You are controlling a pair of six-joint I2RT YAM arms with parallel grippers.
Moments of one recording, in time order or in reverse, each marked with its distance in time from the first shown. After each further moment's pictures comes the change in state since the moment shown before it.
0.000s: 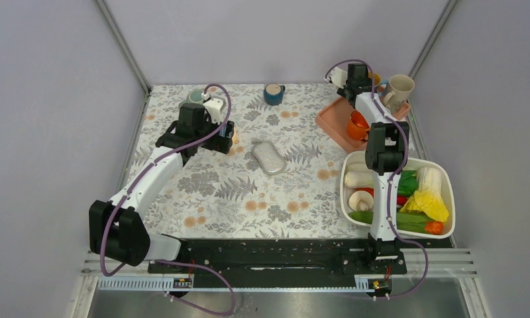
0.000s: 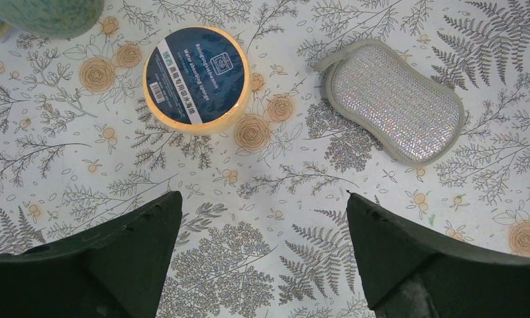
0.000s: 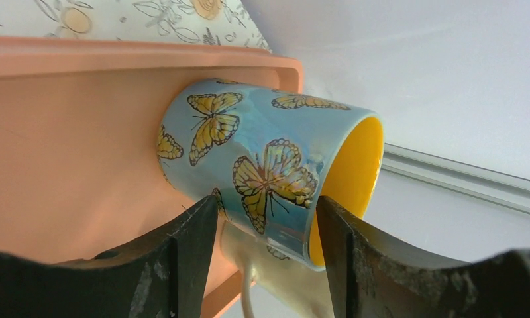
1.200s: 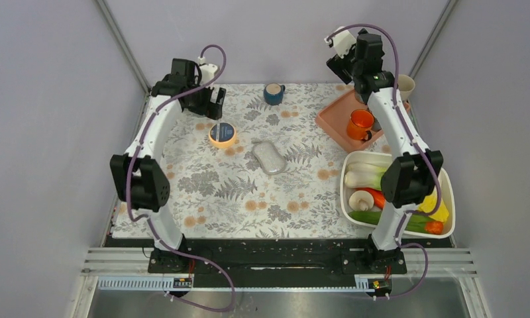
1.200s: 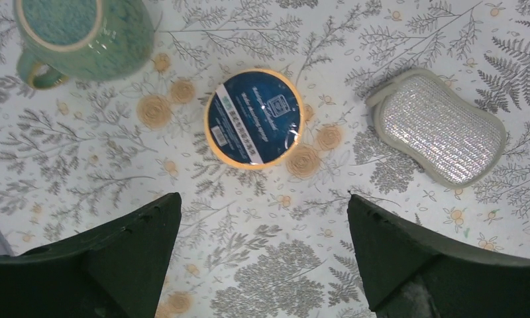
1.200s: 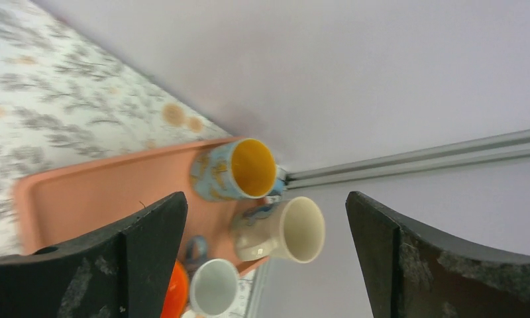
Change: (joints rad) left arm 0.137 0.406 0.598 -0.362 0.093 0.155; right arm 0.101 -0.511 -0.130 -0.079 -0.141 0.304
